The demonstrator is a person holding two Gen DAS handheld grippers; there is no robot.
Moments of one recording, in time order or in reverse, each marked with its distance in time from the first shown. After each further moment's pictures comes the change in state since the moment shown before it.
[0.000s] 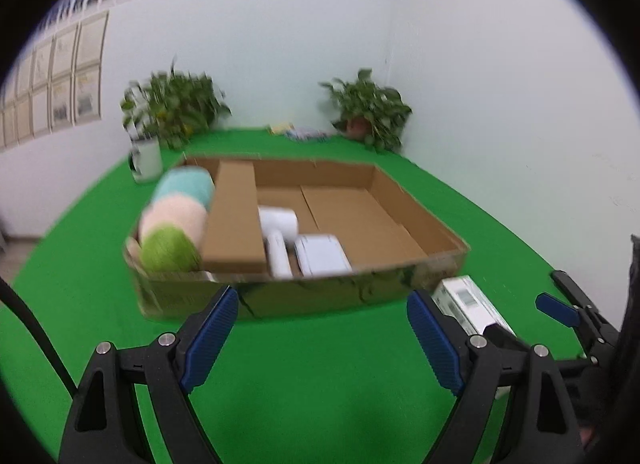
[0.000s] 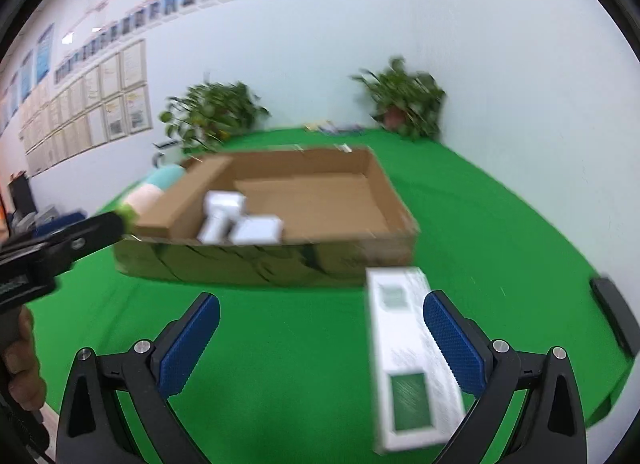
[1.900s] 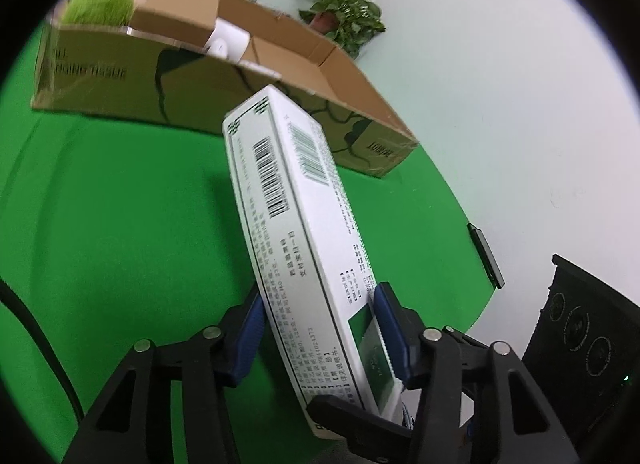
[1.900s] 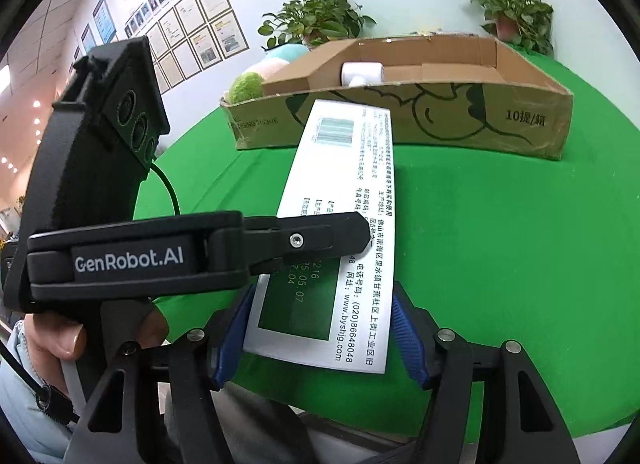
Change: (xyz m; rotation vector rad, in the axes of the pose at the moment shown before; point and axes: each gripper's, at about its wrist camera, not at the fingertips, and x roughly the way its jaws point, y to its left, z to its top) left arm 0.039 0.013 -0.071 -0.268 0.351 -0.389; right arm 0.009 0.076 -0.080 -0.056 0.288 0.429
